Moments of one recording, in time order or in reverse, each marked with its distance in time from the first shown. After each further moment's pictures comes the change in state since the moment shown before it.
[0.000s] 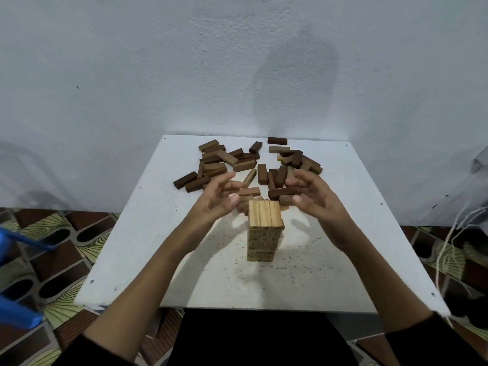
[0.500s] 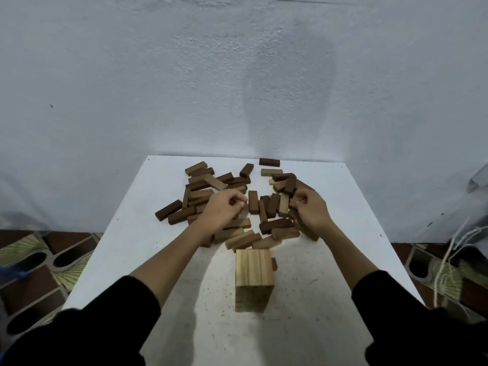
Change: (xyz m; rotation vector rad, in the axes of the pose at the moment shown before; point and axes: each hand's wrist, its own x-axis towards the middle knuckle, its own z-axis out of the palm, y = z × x) left_hand 0.138 -0.040 0.004 0.551 0.085 -0.063; right_hand 0.116 0.046 -0.032 -0.432 0.308 0.234
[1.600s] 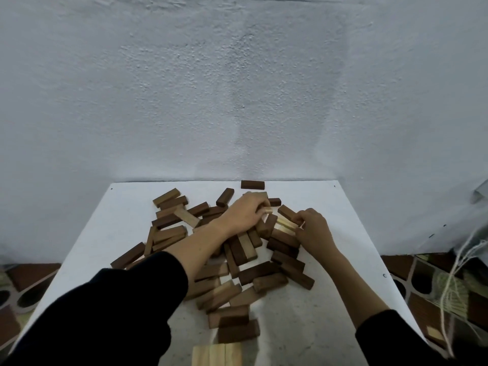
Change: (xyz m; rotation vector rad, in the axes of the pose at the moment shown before) left_hand 0.144 0.017 0.072 0.350 -0.245 0.317; right_hand 0.094 0.071 -0.012 -0.427 0.008 -0.082
